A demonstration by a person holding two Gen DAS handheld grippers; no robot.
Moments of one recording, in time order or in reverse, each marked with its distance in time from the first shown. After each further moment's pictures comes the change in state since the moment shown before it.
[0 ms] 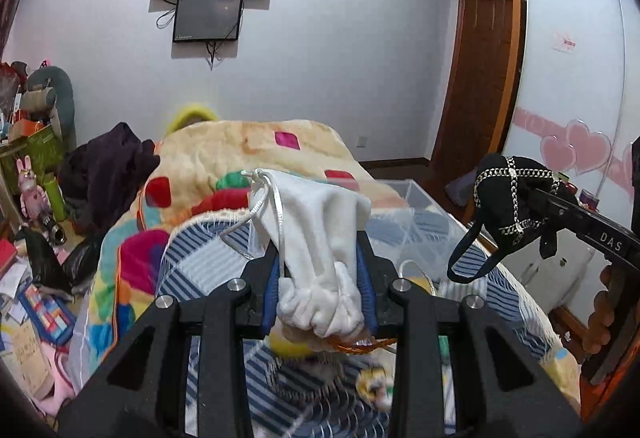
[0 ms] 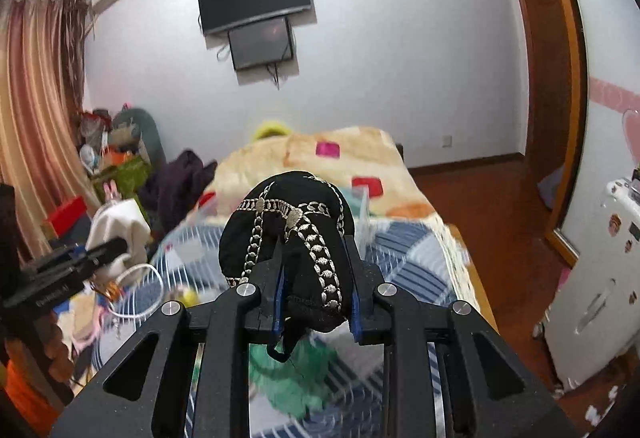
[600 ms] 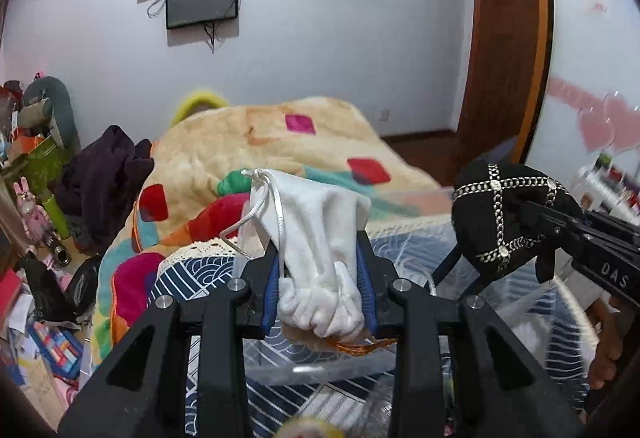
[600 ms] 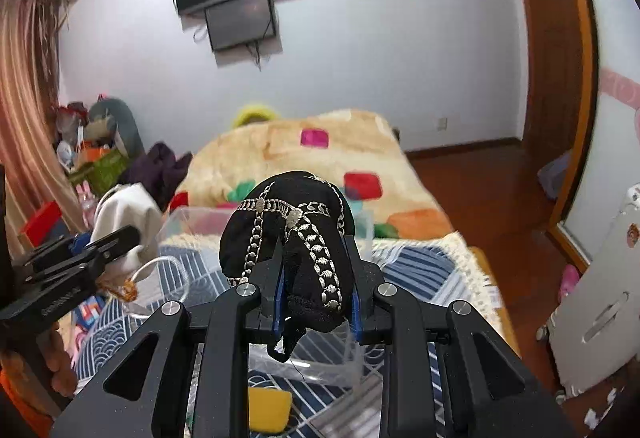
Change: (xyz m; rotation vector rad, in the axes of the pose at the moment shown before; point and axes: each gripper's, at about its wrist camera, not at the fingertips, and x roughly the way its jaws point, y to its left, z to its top) left arm 0.126 -0.005 0.034 0.069 0.126 0.095; right arm 0.101 0.003 0.008 0.014 0.118 -0.041
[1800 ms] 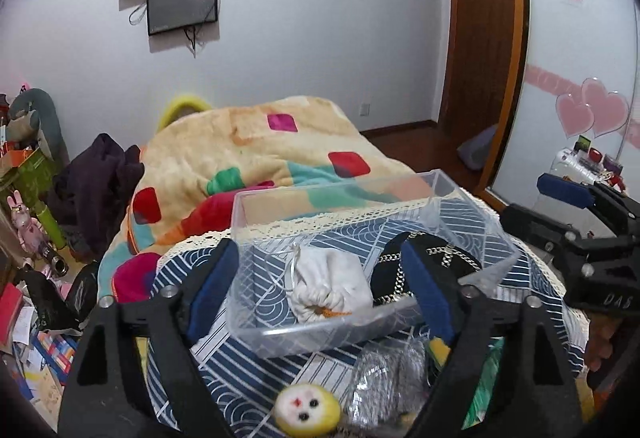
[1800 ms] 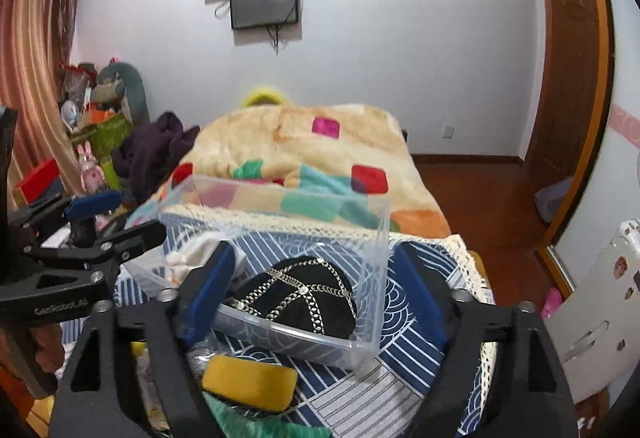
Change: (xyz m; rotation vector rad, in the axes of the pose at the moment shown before) left arm -0.042 -0.003 -0.007 0.049 -0.011 -0.062; right arm -0.024 0.016 0.010 -0.115 0.002 -0.015
